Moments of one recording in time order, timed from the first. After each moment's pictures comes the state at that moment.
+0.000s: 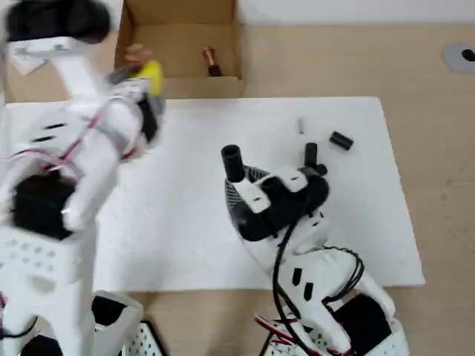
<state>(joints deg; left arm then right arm) 14.5 -35.3 -0.4 63.5 5.7 -36.7 -90.5 58.7 55.2 -5.1</state>
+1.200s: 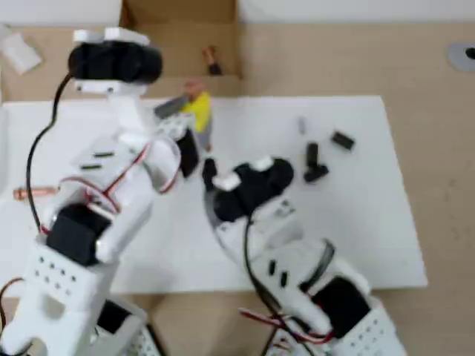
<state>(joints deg) 23.4 -47.5 20.2 51.2 12.1 -42.5 -82.8 62.5 52.4 -11.2</state>
